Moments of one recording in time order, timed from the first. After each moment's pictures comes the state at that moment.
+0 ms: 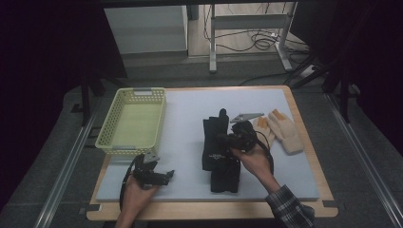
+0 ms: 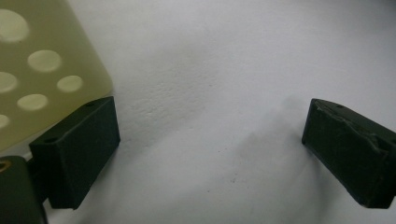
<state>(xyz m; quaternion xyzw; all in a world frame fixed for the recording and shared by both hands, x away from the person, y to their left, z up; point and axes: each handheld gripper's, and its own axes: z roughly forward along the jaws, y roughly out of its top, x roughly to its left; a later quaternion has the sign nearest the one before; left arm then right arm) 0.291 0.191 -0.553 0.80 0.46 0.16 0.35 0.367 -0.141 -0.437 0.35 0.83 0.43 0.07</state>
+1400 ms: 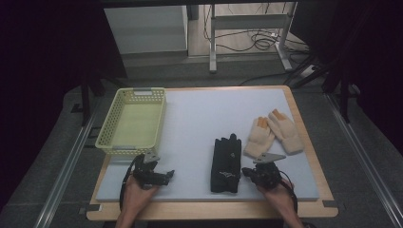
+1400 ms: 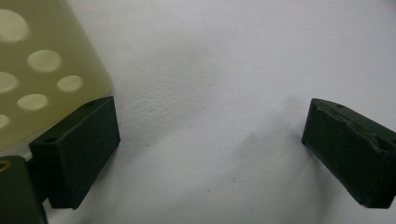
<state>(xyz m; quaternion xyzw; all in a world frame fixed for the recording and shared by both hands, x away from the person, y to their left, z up) 0.292 0.190 -0.553 0.80 0.46 0.16 0.34 0.303 -0.214 -0.527 0.36 0.85 0.37 0.11</state>
